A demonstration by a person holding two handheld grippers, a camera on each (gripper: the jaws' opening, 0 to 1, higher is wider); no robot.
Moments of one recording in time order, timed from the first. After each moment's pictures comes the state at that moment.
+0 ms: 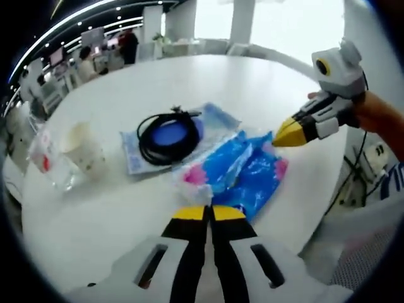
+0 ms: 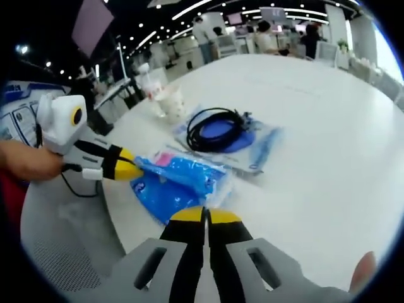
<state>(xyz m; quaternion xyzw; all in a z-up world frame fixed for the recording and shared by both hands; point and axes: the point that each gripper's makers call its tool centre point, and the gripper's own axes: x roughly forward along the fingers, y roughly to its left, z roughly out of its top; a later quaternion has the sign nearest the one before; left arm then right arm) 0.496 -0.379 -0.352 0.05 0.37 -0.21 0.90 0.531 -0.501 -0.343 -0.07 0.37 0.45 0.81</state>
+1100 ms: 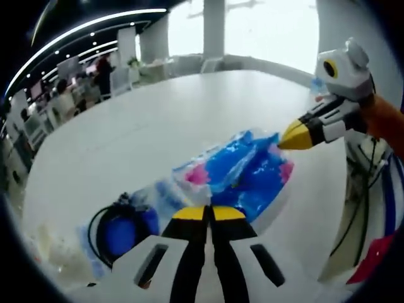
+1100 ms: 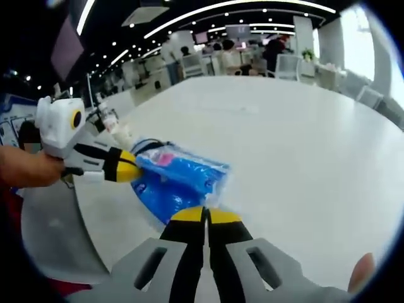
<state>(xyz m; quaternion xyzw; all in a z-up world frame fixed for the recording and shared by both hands) 0.602 -0.506 -0.319 0.09 0.32 -0.27 0.91 0.607 -0.630 -0.307 -0.05 0.34 0.36 0.87</state>
